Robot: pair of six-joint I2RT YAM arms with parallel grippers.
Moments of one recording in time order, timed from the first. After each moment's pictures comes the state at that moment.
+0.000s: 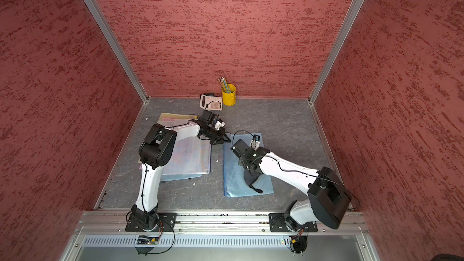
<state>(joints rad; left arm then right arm) -0.46 2.22 1.50 -0.35 0.76 -0.66 0.78 1.47 0.96 -0.61 0.38 0.97</state>
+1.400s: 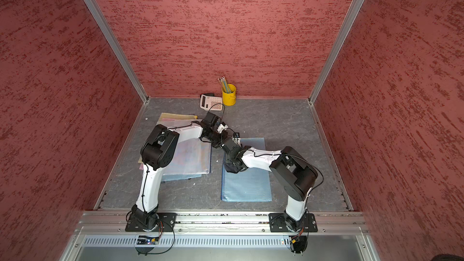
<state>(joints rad) -0.49 2.23 1.50 -0.39 0.76 -0.64 0.79 1.77 0.96 -0.22 0.27 0.74</state>
